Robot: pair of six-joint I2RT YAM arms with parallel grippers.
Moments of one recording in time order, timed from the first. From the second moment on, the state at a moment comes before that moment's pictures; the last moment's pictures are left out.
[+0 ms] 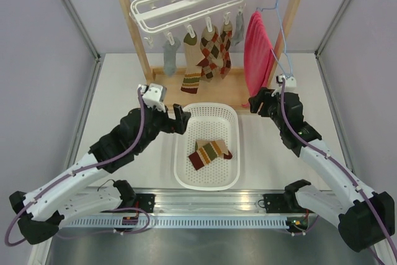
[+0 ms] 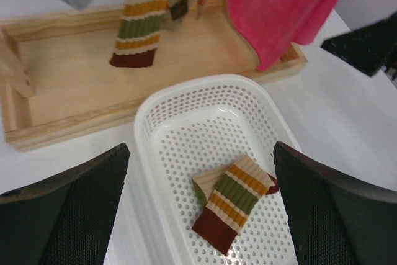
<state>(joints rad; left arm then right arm) -0.91 0.85 0.93 -0.33 -0.36 -0.32 0.37 0.99 0.71 -0.04 0.14 0.39</state>
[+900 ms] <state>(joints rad) -0.59 1.05 1.09 -0.35 -0.38 -0.28 0.36 0.90 0.65 -0.04 0.04 0.39</state>
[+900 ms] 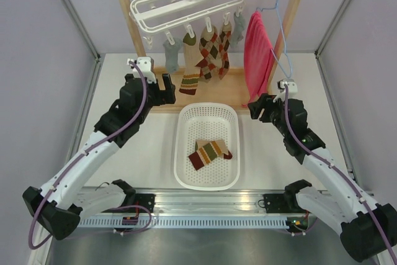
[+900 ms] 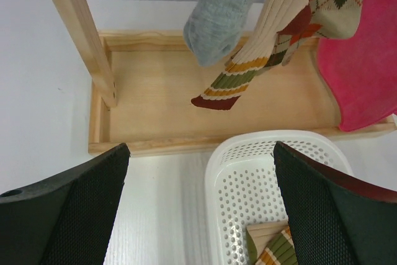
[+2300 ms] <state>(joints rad) -0.50 1.32 1.09 0.09 -0.26 -0.23 0.36 0.88 0.63 -0.06 0.00 0.37</state>
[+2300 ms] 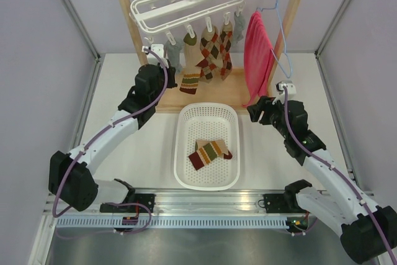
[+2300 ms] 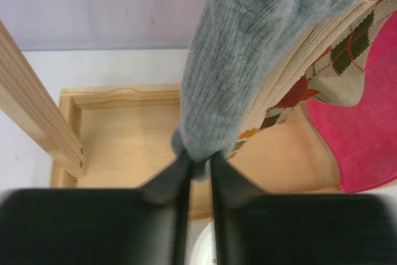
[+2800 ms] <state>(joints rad) -0.50 1.21 1.02 0.07 -0.21 -0.25 0.36 0.86 0.63 -0.06 -0.03 0.37</state>
